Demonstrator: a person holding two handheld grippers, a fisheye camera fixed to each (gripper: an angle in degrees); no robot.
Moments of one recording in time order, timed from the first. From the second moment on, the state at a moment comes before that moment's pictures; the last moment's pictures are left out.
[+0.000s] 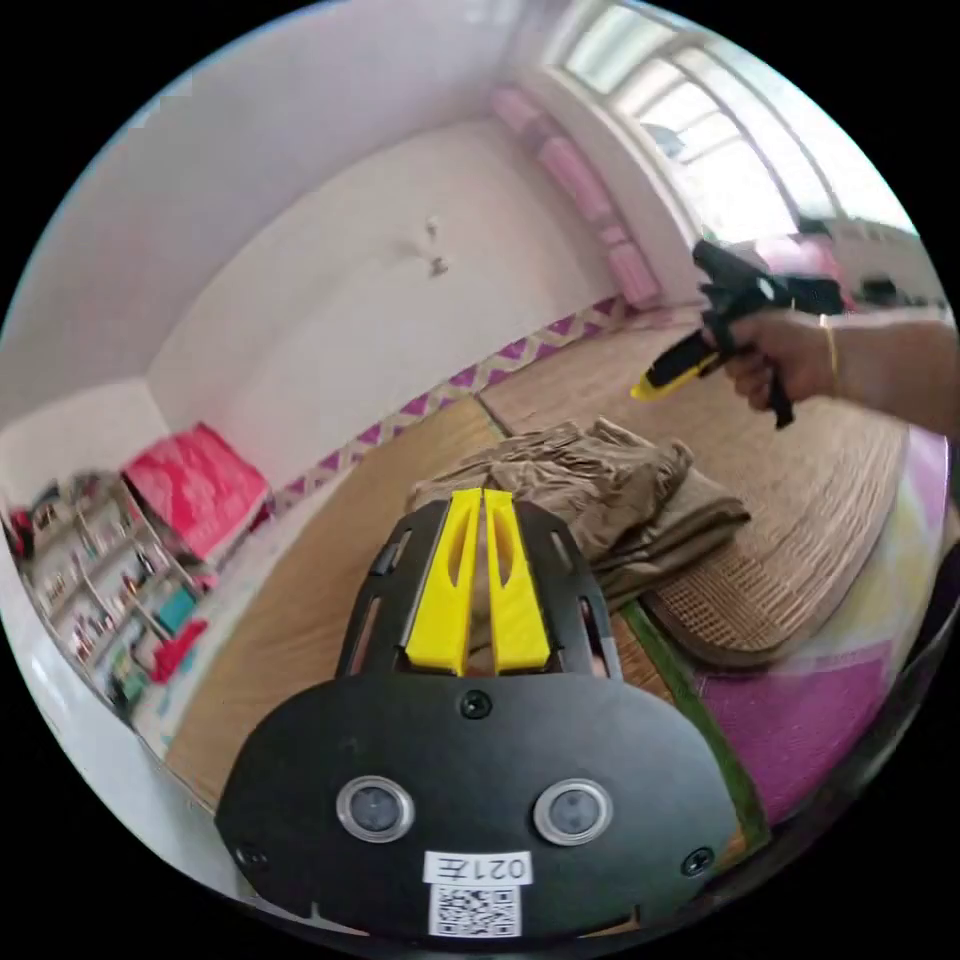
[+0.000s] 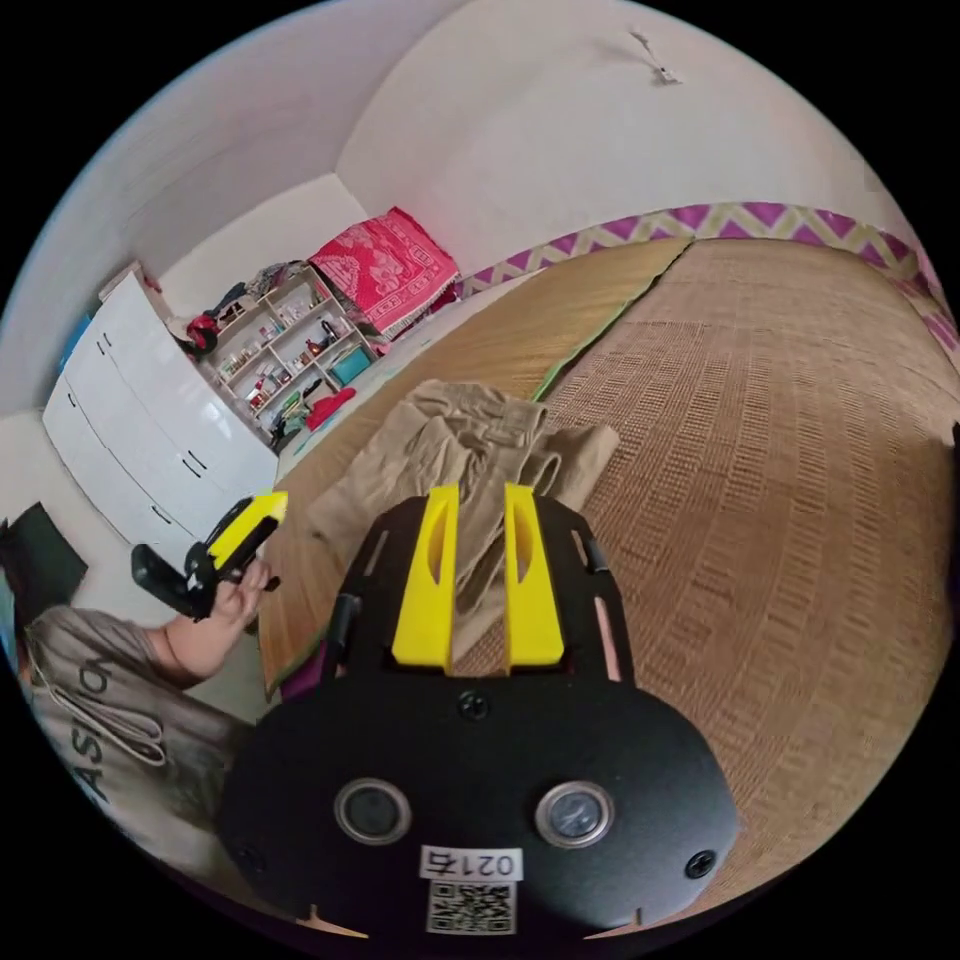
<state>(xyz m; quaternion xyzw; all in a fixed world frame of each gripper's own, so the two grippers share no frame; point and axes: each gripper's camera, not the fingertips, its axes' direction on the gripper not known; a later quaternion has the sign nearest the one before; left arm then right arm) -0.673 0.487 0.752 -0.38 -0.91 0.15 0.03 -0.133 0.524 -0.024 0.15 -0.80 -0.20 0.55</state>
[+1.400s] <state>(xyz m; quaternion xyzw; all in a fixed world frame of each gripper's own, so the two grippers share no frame) -0.360 0.771 0.101 -0.23 -0.87 -0.23 0.38 -0.346 0.719 -0.074 0.14 -0.74 -0.33 0.58</state>
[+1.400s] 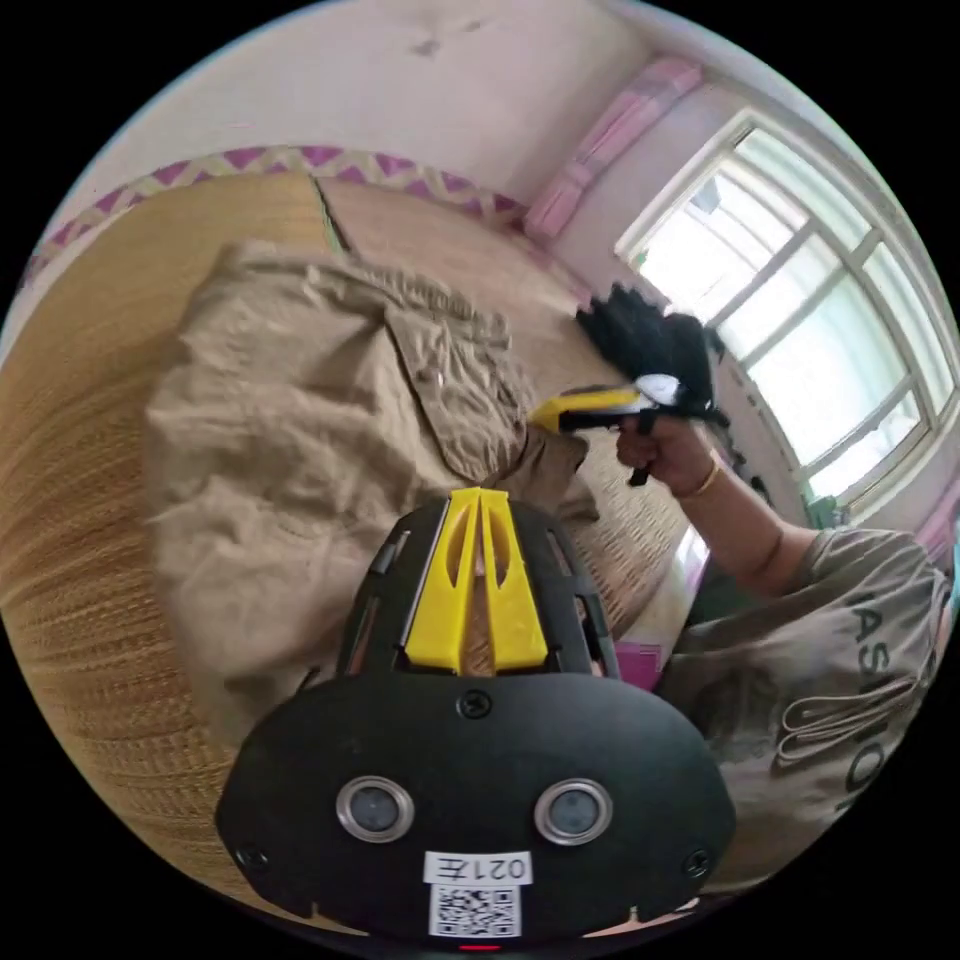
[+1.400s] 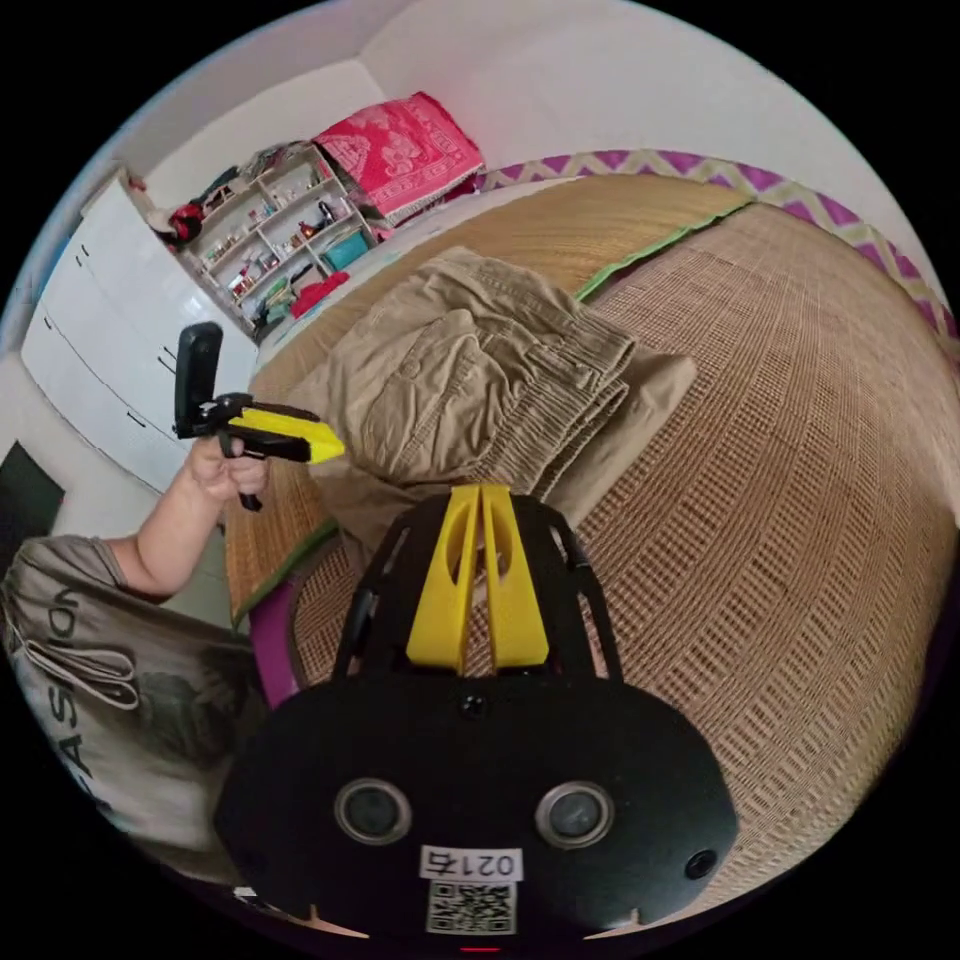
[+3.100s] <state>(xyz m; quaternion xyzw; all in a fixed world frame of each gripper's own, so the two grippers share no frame) 0.062 1.052 0.245 -0.08 -0.98 -0.11 0.12 -0.084 0.638 -0.204 0.40 -0.58 -0.31 0.63</state>
